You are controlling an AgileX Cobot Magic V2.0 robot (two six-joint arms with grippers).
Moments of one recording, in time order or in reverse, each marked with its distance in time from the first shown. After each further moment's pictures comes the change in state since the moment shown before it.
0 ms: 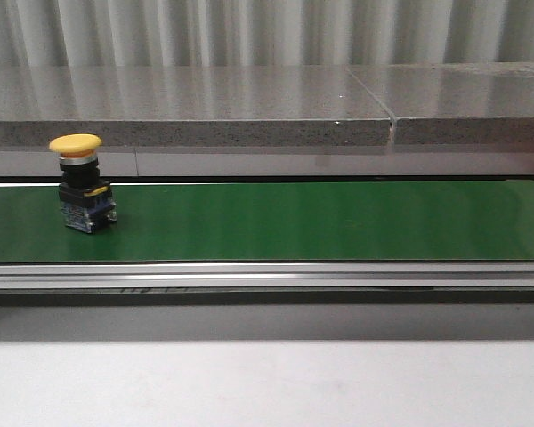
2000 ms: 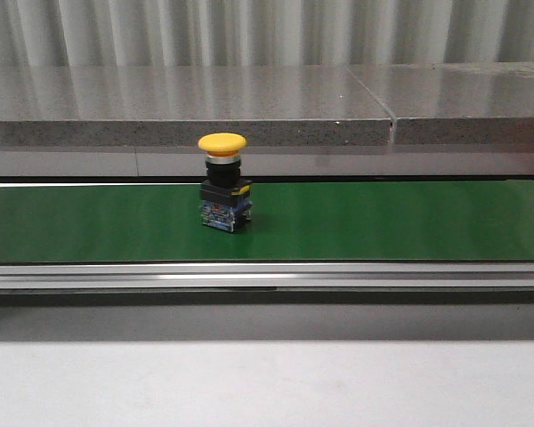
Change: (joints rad) left arm -0.286 -0.352 -0.028 -0.053 0.179 0.074; right arm 0.000 0.000 0.000 0.000 0.000 0.000
